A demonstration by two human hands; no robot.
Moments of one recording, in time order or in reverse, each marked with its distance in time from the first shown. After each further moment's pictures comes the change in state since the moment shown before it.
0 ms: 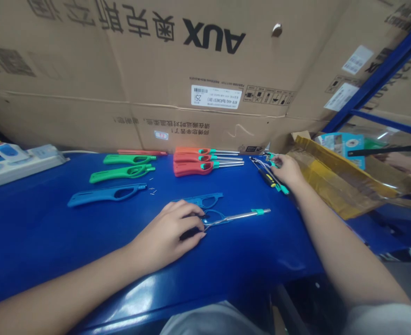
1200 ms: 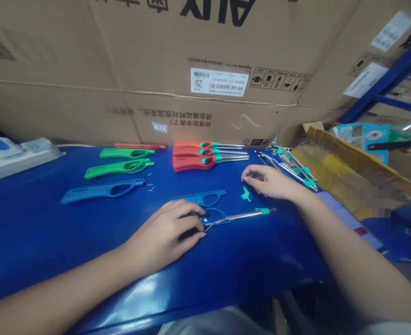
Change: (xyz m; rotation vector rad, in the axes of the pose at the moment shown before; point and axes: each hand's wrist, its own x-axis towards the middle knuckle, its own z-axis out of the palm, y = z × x) left_hand 0.001 -0.004 0.003 -0.008 0.017 0.003; right_hand -0.071 -0.096 -0.035 0.568 -0.700 -0.224
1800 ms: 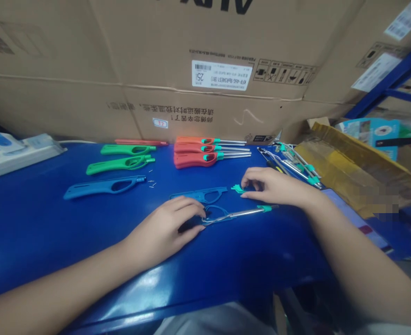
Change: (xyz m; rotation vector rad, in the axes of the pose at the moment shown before) left_hand 0.000 -0.001 0.001 -0.034 0.055 -0.018; right_hand -0.011 -0.009 -0.003 -0.419 -0.156 -0.327
